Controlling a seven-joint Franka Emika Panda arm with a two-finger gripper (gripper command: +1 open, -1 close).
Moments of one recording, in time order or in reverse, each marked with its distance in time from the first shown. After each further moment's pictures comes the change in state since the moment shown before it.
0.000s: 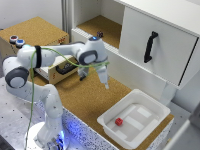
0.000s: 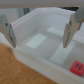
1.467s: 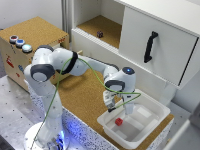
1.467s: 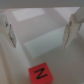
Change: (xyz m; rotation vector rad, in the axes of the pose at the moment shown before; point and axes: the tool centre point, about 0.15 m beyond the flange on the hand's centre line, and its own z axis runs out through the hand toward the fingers) arm 0.043 0.074 0.123 0.007 -0.207 -0.606
